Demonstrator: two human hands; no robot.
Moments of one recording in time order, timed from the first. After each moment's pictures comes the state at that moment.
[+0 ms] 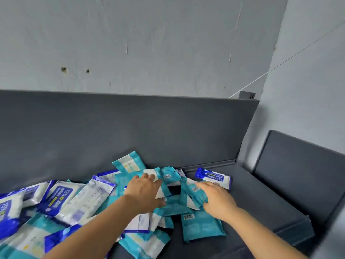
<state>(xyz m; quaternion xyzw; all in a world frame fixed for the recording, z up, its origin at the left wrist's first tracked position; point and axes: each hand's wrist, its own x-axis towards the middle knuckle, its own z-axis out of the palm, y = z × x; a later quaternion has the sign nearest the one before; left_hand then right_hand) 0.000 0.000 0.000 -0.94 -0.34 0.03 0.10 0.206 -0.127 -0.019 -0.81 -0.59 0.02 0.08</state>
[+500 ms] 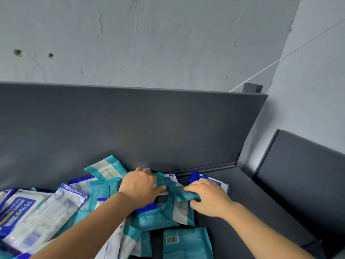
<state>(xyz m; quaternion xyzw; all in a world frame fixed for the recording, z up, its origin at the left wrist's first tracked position) 0.071 0.038 -0.003 -0.92 -0.38 -0.04 0.09 0.269 -0.076 -0.017 -0.73 -0.67 0.04 0.07</state>
